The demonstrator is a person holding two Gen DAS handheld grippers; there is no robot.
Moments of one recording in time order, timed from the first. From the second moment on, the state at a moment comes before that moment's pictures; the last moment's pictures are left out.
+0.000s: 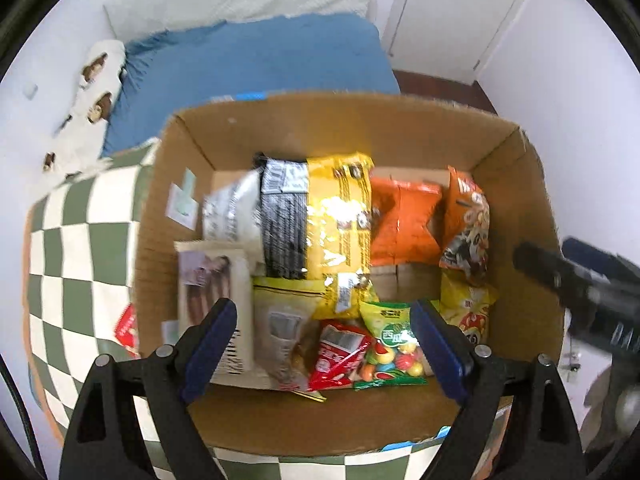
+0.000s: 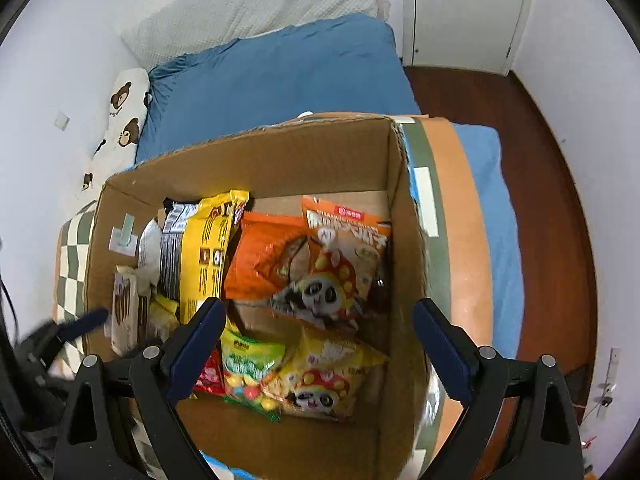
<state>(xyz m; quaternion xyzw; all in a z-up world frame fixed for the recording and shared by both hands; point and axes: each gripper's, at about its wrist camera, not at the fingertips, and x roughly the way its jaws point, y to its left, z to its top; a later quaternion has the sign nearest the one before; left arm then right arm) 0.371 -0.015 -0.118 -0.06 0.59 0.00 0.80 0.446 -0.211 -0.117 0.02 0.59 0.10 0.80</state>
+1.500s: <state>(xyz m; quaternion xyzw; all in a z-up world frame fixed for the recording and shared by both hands) 0.182 0.075 -0.094 -0.09 0.53 0.12 0.84 0.215 -0.187 -0.057 0.08 0.51 0.15 0.85</state>
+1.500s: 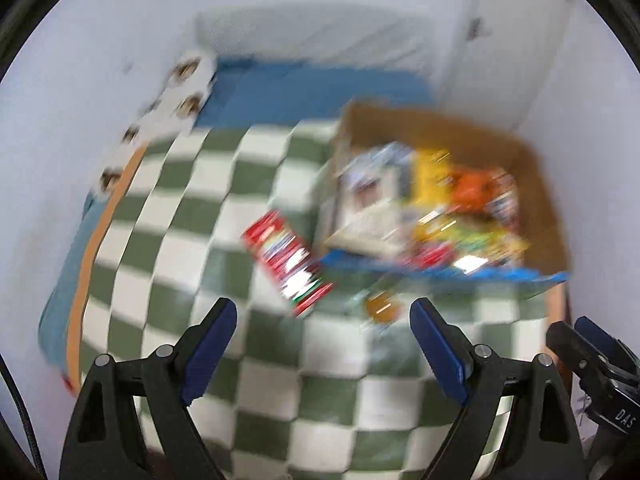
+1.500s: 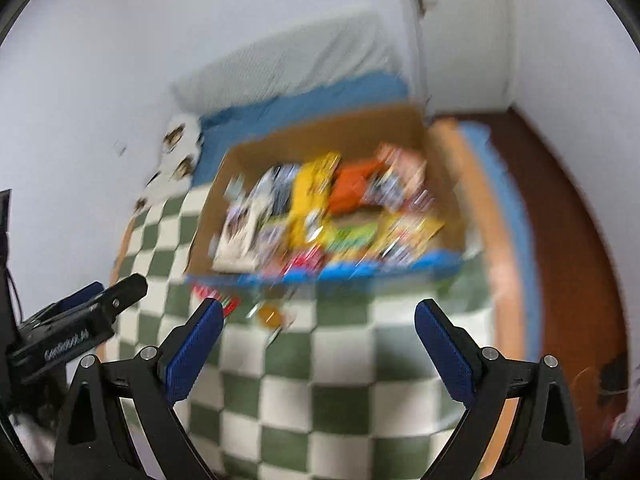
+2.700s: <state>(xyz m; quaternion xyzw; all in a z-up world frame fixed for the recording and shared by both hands) 0.293 0.176 -0.276 -0.10 0.63 0.16 0.75 0.258 -0.031 -0.268 0.08 0.55 0.09 0.83</state>
